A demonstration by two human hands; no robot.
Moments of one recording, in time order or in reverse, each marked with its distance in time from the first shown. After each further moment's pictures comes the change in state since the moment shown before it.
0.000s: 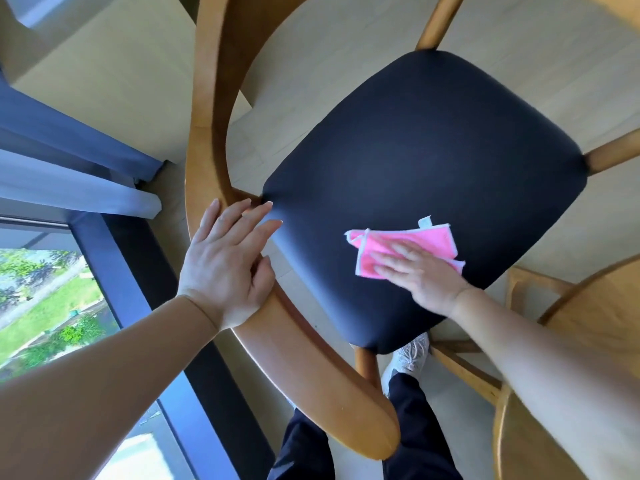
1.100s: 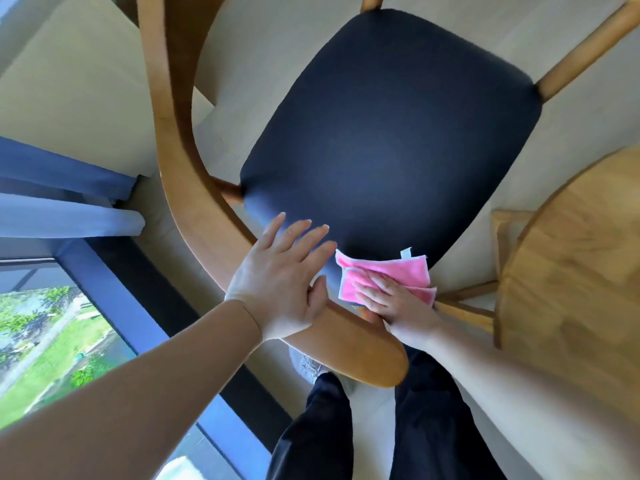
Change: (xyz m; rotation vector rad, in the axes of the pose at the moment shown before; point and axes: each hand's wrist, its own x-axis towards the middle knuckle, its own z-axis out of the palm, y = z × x) left_hand -0.020 0.060 -0.006 0.133 -0.287 0.356; right_hand -0.049 -0.126 0.073 0.127 -0.146 0.166
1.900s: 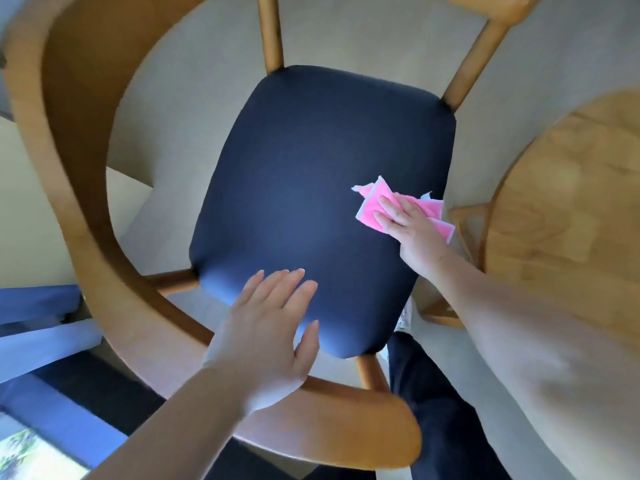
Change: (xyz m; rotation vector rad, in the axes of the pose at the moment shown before) left_hand 0.040 -0.009 -0.004 -0.111 -0.033 0.146; right_hand 0.013 0.124 -0.078 0.000 0.462 0.593
